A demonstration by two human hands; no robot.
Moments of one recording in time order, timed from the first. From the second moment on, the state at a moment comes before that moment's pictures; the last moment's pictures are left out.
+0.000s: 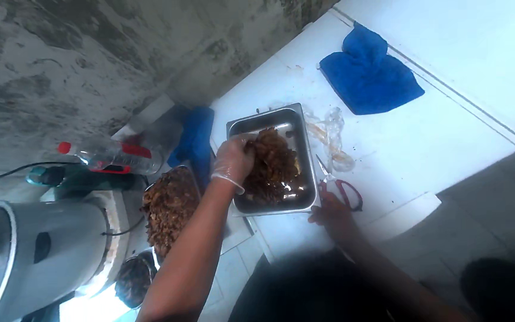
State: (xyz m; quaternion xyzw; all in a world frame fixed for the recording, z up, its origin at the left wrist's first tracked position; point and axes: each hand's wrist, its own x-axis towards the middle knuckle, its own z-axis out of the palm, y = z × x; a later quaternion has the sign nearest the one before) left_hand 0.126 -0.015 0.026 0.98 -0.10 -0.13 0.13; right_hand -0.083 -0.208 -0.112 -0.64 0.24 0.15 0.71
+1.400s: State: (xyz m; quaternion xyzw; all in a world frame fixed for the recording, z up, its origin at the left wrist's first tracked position) left_hand 0.116 0.278 -0.040 0.96 0.18 -0.20 0.10; right_hand -0.070 -0.109 -0.111 -0.65 0.30 0.08 0.69
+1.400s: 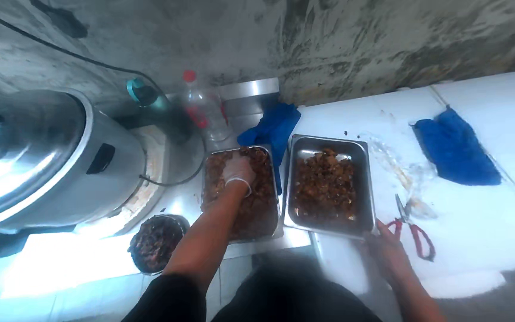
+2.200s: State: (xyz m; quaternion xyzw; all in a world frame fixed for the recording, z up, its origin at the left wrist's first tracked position) left_hand 0.064 0.086 -0.020 0.96 -0.07 -0.15 0.23; right_hand -0.071 -0.118 -0.127 -0.63 0.23 0.09 0.74
